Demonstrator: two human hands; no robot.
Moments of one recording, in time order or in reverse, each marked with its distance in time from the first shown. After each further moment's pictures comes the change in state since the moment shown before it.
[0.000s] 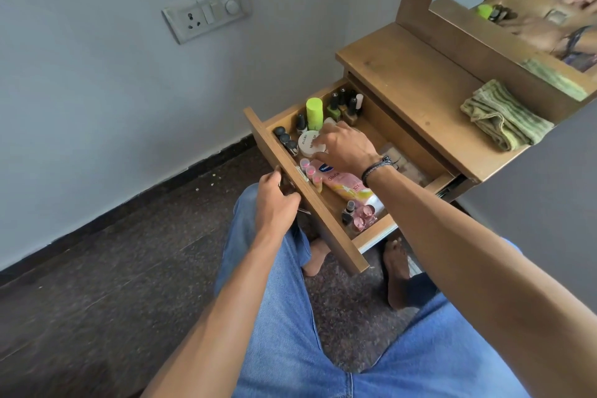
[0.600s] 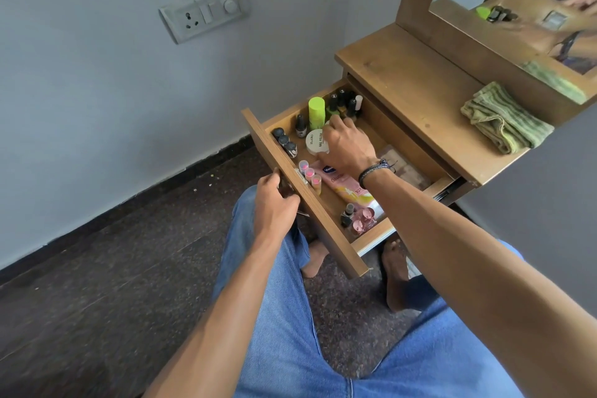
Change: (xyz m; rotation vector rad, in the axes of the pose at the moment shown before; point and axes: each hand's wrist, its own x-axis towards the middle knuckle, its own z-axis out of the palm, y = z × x) left_hand 0.000 0.002 0.001 -0.007 0.010 0.002; right_hand 0.005 0.005 0.007 -0.010 0.090 0.111
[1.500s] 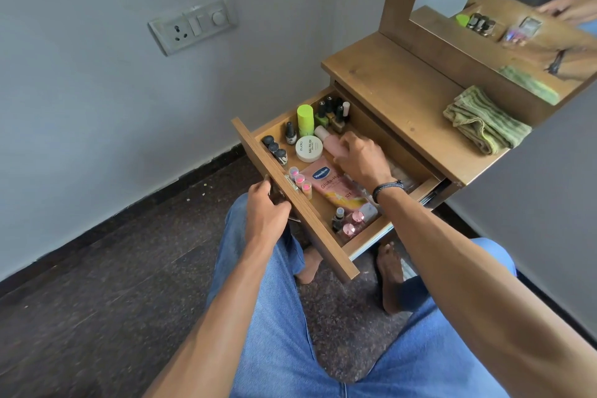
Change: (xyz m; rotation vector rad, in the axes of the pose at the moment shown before) left_hand -0.002 0.003 -0.001 -0.011 -0.014 0.002; right_hand -0.037 0.035 -0.005 0.295 0.078 0.266
